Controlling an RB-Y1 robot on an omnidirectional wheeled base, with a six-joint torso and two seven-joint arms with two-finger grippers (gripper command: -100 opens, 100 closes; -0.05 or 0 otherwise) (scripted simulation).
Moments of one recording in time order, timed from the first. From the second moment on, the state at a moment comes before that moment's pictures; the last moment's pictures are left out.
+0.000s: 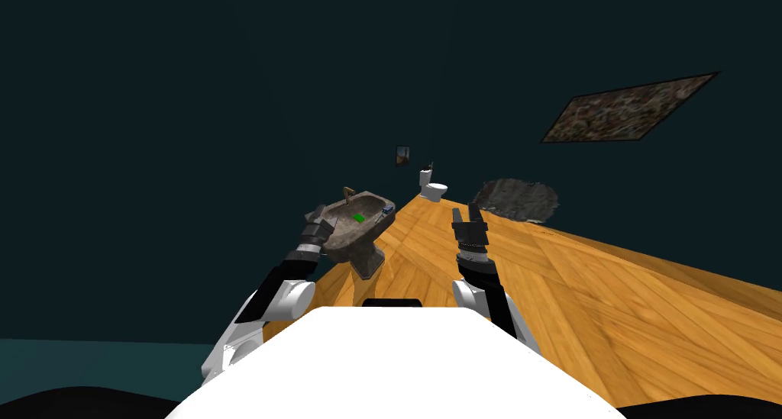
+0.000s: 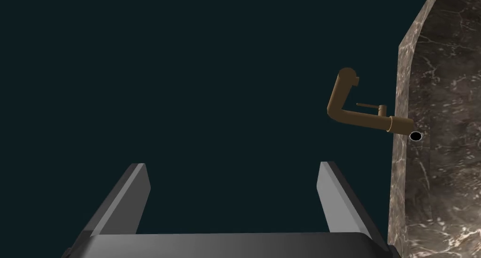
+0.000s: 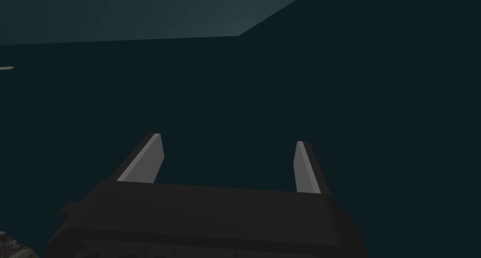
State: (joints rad) left arm 0.49 0.23 0.06 -2.41 0.24 0.07 0.08; right arm 0.49 -0.03 0.01 -2.30 0.05 -0.49 -0.03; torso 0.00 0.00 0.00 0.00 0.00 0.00
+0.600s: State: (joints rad) left arm 0.48 0.25 0.09 -2.42 0.29 0.23 0.13; right arm 0.49 -0.03 0.01 -2.30 0.05 -0.49 -0.03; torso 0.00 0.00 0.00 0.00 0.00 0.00
